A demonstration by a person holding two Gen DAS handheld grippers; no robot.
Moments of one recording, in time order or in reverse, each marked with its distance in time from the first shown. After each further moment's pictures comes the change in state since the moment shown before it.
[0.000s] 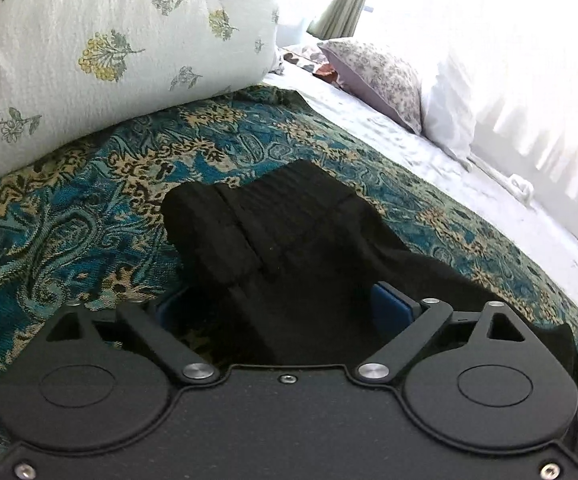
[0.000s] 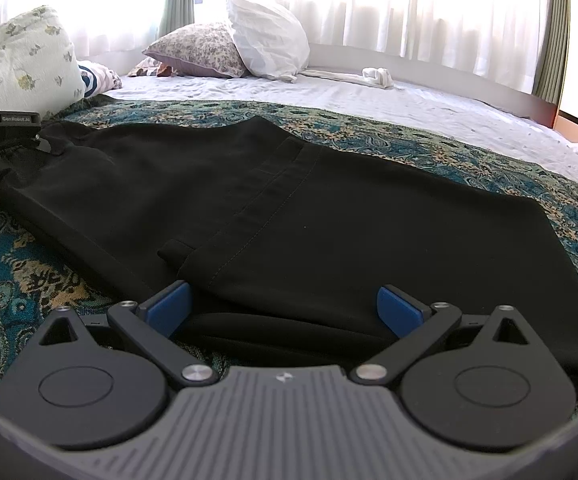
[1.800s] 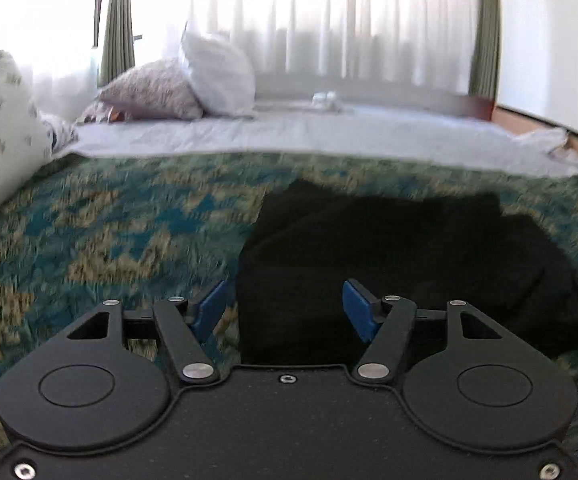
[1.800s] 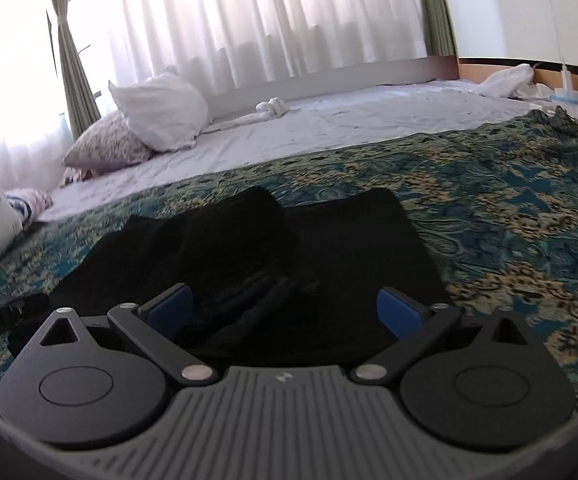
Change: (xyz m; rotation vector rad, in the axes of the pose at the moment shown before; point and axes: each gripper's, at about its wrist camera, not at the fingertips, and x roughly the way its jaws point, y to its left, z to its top) left arm -0.150 -0.138 -0.127 0.596 -0.005 -0.306; right arm -0.046 -0.124 -0.006 0.374 -0.105 -0.081
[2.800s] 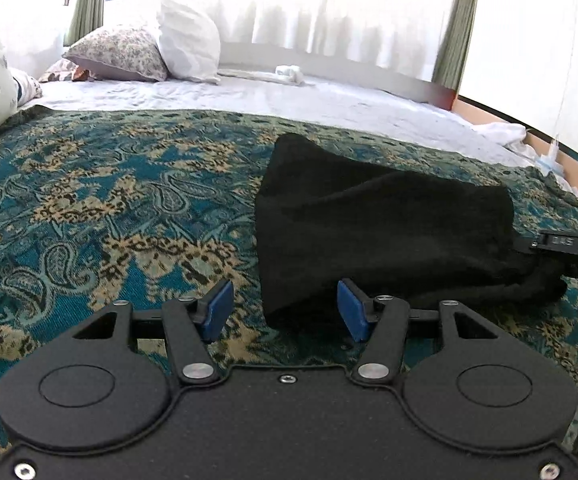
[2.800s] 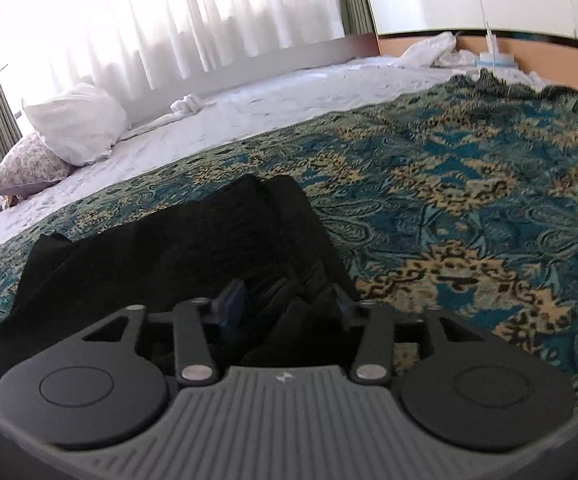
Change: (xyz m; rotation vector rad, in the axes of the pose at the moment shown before) left arm -0.019 -0.002 -0.025 -0.046 0.061 -0.161; right arm 0.012 -0.055 -0.002 0.118 -0.008 -0.206
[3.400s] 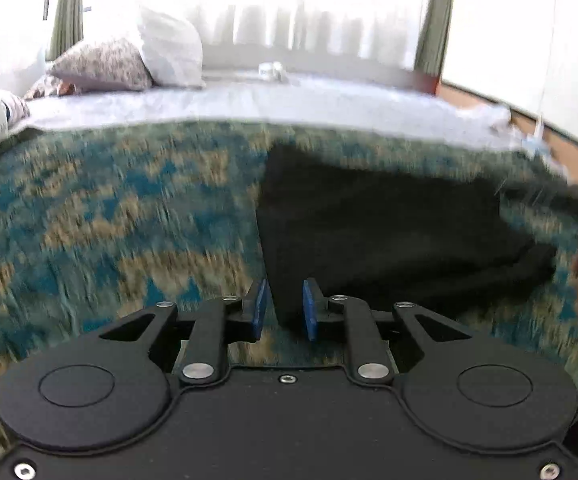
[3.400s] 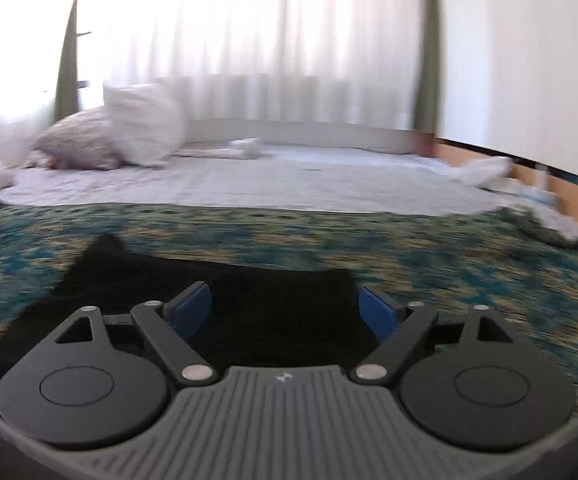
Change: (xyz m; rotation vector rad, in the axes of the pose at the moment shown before) left arm -0.022 0.009 0.022 0.069 0.007 -0.042; right arm -0.027 0.086 0.019 -0.339 -0.140 0.113
